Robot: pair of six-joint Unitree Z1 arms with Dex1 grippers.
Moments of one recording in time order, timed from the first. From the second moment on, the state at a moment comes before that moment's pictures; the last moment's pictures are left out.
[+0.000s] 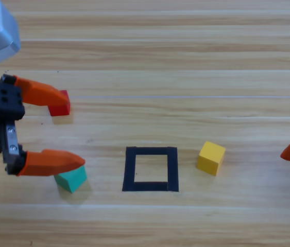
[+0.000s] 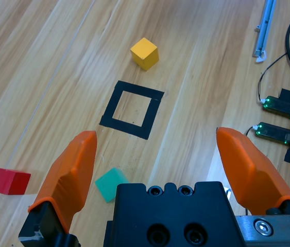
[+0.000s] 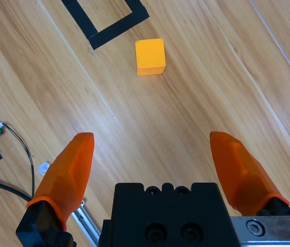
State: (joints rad) arm 0 -0.82 1.16 -0.74 0.20 -0.17 0.29; arm 1 0.69 1.42 -0.94 0.51 0.17 -0.28
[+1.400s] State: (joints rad) arm 0 -0.57 1.78 -1.52 0.85 0.19 -0.64; arm 1 0.76 1.98 -1.32 0.65 0.08 -0.33
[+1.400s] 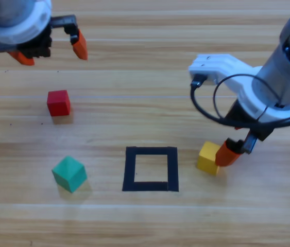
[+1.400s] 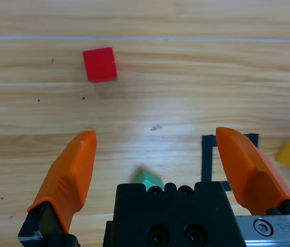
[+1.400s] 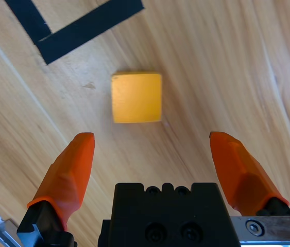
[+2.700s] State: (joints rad) arm 0 -0.37 2.31 -1.86 1.04 0.09 -0.67; arm 1 0.85 2.14 -1.41 0.68 -0.08 -0.28
